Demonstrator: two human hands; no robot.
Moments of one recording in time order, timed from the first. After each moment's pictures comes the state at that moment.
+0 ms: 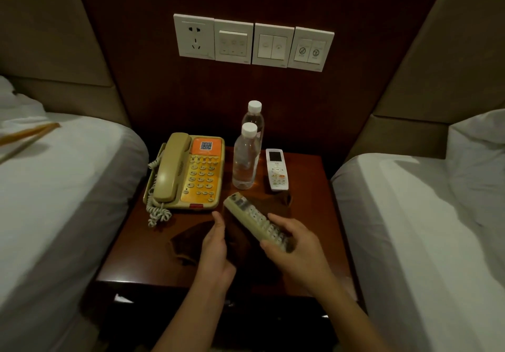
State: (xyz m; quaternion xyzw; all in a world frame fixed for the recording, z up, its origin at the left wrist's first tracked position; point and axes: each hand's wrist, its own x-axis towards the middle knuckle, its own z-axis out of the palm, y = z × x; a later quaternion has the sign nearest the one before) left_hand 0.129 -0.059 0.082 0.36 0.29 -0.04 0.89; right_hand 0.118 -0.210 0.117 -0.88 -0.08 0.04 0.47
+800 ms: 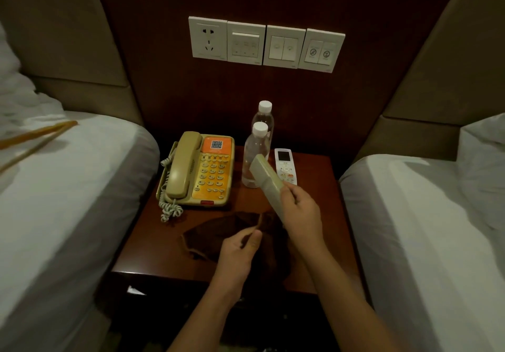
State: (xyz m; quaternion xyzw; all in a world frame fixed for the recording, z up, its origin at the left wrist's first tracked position) left_hand 0.099 -0.061 0.080 0.64 0.12 -0.05 0.76; right_hand 0.168 -0.179 0.117 -0.86 0.02 -0.05 0.51
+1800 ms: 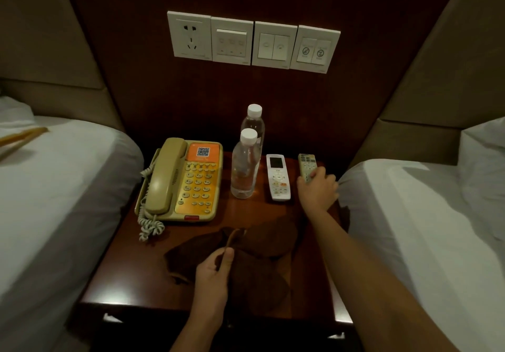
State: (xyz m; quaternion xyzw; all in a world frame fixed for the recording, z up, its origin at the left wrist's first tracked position) left_hand 0.116 -0.054 0.049 0.62 0.24 0.02 0.74; right_hand 0.319 -0.239 0.043 -0.93 0.21 -0.15 0.25
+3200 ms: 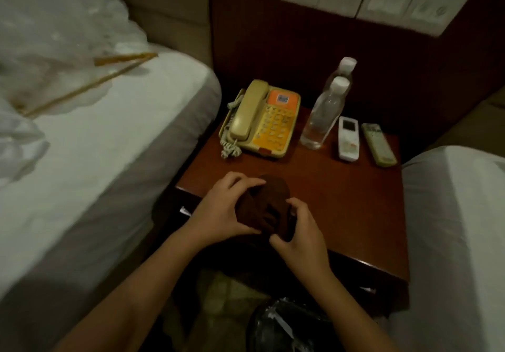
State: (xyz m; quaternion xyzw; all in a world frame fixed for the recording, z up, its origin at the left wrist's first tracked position) left_hand 0.040 0.060 0.062 0.92 -0.05 0.04 0.38; right_hand 0.058 -0.136 0.063 -0.92 -0.16 0.09 0.36
